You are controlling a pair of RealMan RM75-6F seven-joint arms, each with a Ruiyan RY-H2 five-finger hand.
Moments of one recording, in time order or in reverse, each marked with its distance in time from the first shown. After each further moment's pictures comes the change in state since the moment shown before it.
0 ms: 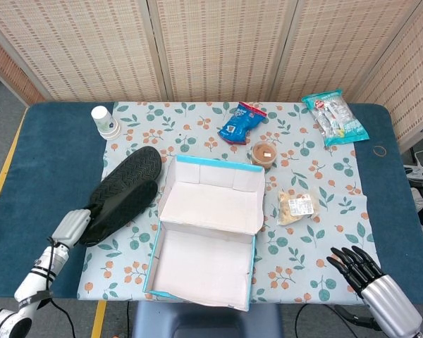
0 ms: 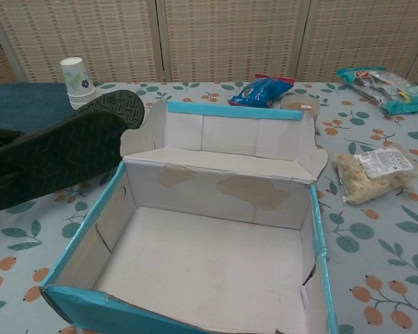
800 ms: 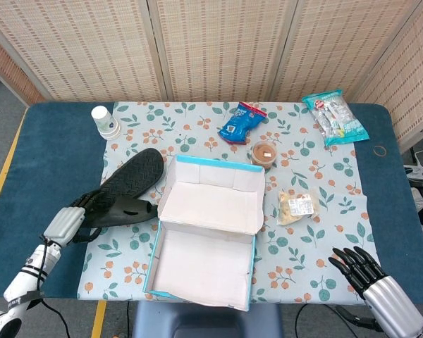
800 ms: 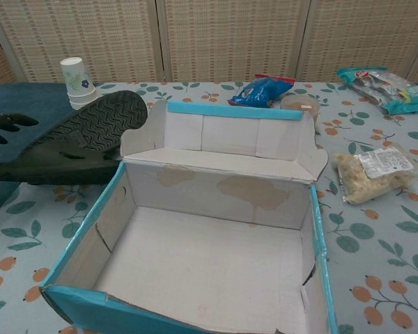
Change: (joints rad) left arm 0.003 0.057 0.012 -0.029 0.036 0.028 0.067; right arm -0.007 0.002 -0.002 0.003 -0.001 0.012 -0.002
